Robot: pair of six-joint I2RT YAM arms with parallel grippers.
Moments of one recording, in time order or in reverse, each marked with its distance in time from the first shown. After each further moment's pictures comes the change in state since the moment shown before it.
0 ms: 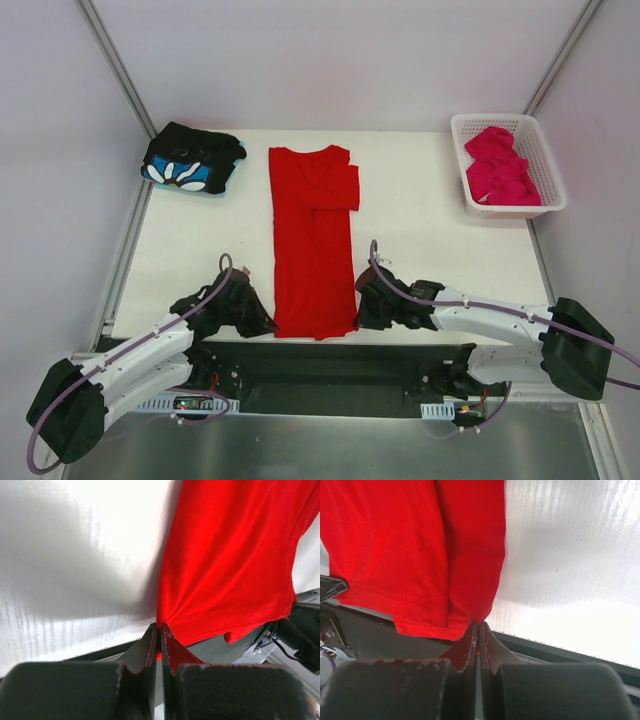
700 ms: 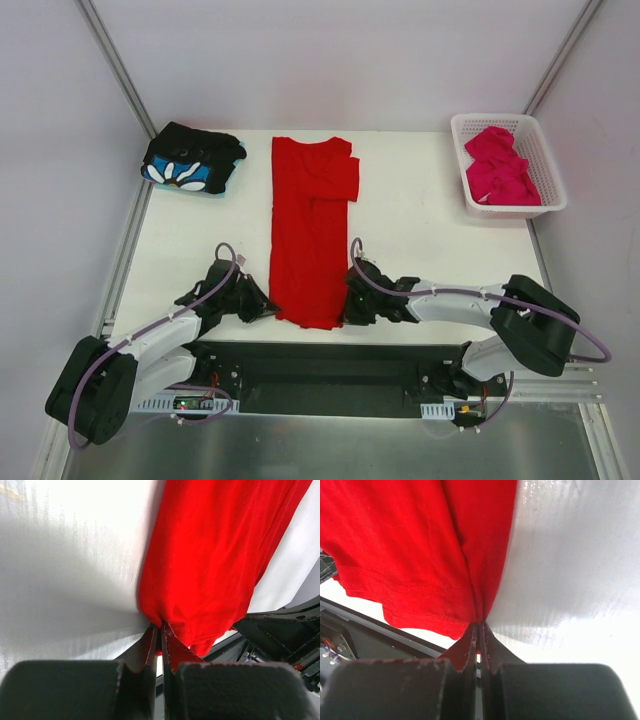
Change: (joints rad) left arm 0.191 0.197 -0.056 0.346 0.067 0.108; right arm -0.046 0.232 -0.016 0.290 -0.114 -0.013
